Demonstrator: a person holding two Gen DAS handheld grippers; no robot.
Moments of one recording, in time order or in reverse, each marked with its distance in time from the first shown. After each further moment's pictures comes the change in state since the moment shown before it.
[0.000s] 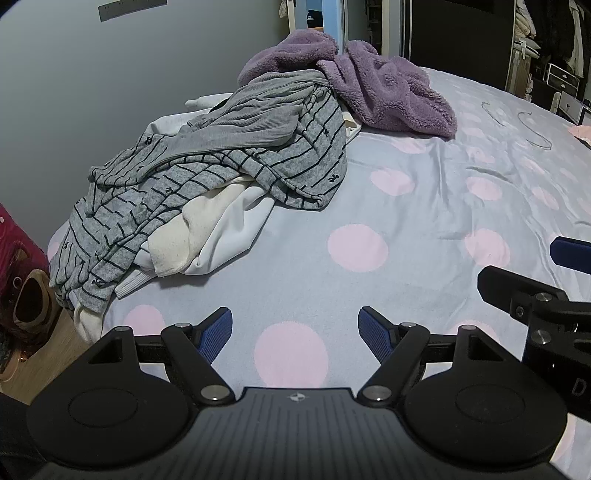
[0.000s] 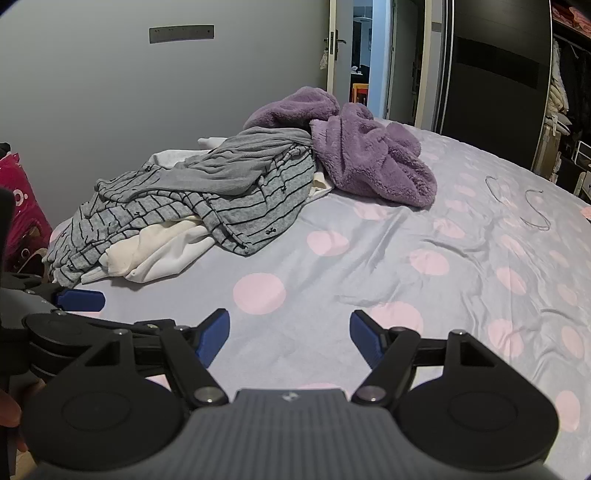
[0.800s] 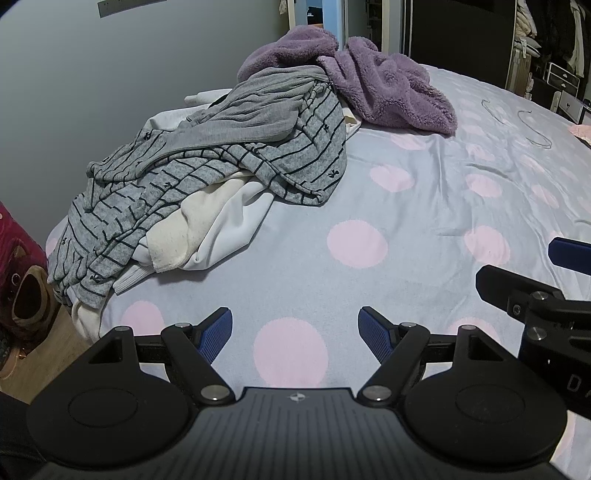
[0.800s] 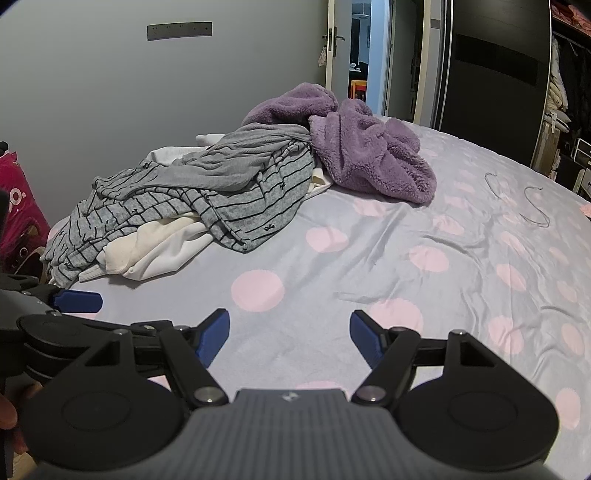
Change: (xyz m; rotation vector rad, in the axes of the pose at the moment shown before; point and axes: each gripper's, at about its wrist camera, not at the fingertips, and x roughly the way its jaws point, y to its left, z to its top) left arm 0.001 0.001 -0.002 -0.008 0.011 0.001; right arm 0.004 0.002 0.000 0.000 0.014 -0.003
